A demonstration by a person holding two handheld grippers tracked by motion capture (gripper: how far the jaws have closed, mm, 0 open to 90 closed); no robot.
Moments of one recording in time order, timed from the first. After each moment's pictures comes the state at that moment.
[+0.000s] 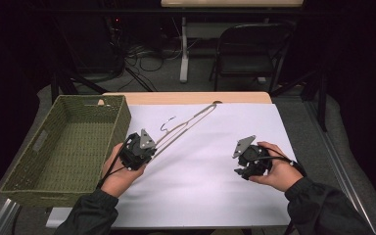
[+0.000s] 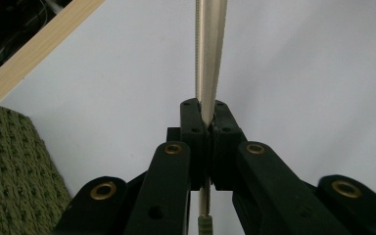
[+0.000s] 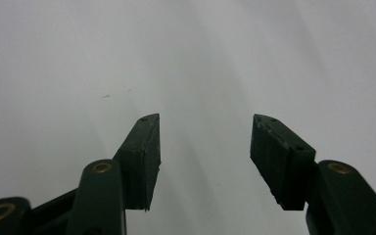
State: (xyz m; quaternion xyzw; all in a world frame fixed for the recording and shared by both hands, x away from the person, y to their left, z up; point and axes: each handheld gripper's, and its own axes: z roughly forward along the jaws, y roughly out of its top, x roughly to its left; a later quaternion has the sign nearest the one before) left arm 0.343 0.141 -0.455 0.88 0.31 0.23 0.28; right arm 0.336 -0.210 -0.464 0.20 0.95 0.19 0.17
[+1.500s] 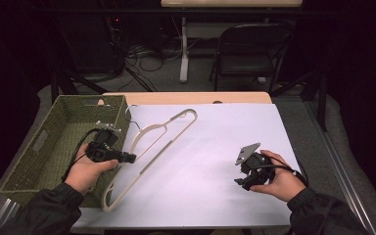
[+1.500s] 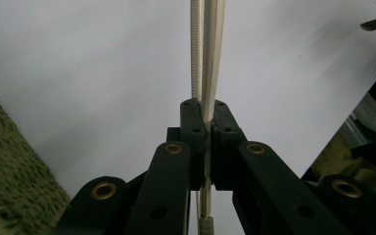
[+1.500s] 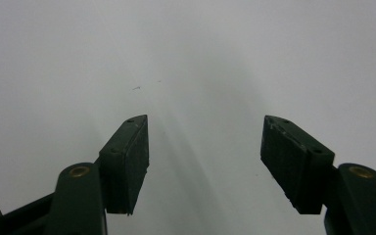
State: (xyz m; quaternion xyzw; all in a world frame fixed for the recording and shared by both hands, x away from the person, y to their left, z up) left arm 0.350 0.224 -0.422 0.84 0.43 -0.04 0.31; right arm 0.318 -0.216 -0.476 0.23 0.94 0.20 0.14
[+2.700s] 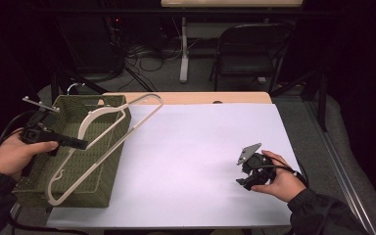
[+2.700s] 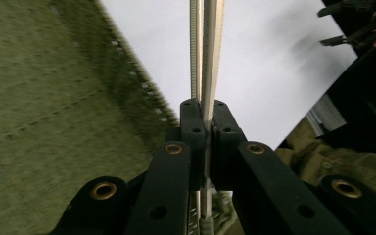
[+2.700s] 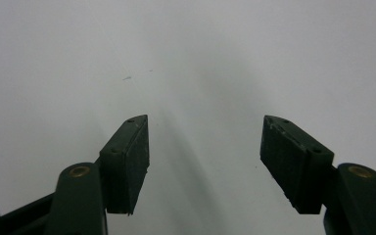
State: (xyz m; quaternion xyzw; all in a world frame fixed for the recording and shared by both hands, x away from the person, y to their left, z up) left arm 0.361 0.354 -0.360 0.82 0.46 -0.07 0.34; right arm 0.321 -0.221 -0.483 0.24 0.94 0.19 0.14
